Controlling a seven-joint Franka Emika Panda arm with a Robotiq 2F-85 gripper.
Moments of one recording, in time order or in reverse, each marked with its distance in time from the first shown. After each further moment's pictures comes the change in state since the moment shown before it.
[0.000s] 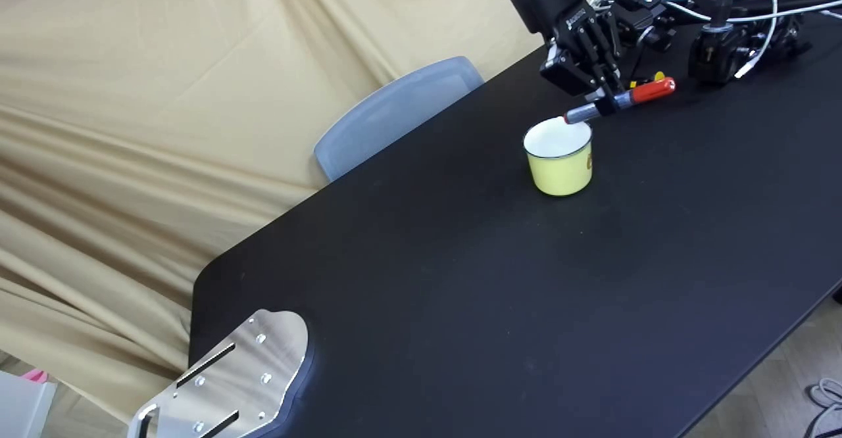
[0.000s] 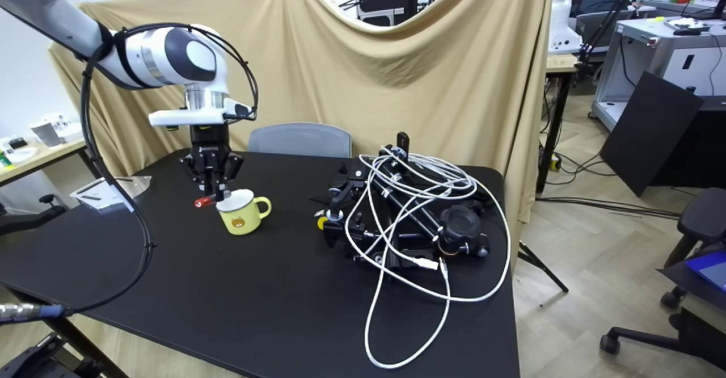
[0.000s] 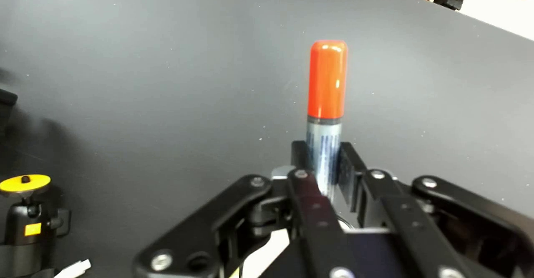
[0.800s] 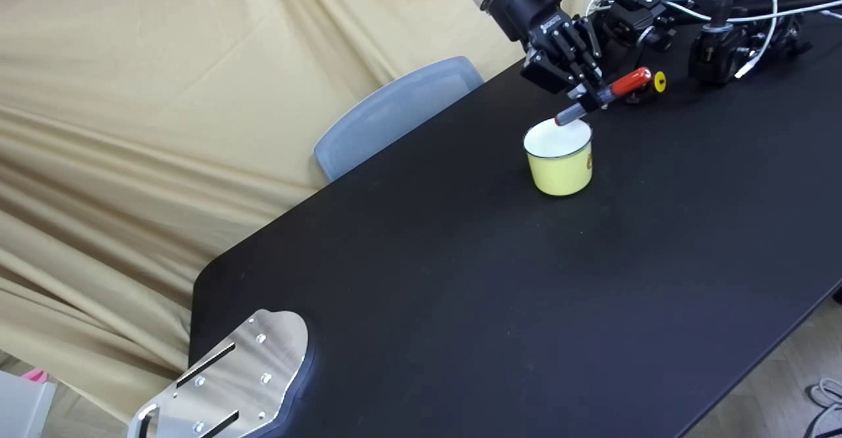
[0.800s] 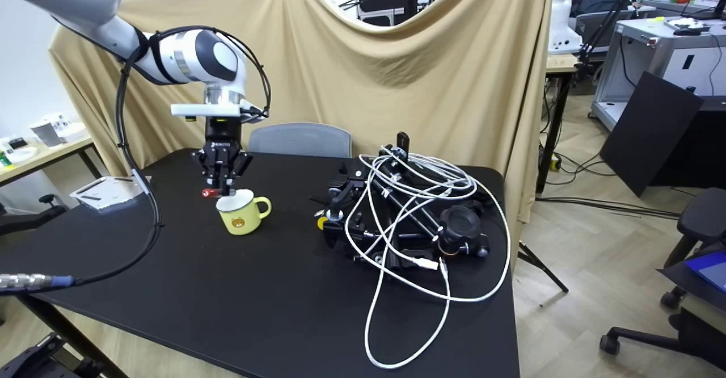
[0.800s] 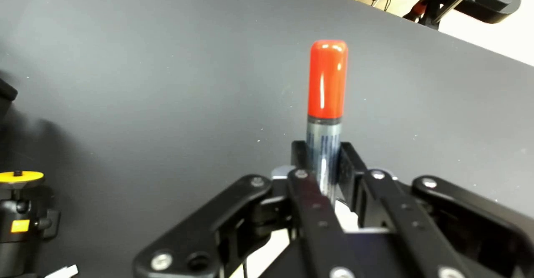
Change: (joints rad) arm 0.005 0.205 0.000 0.302 0.000 -0.255 -0.013
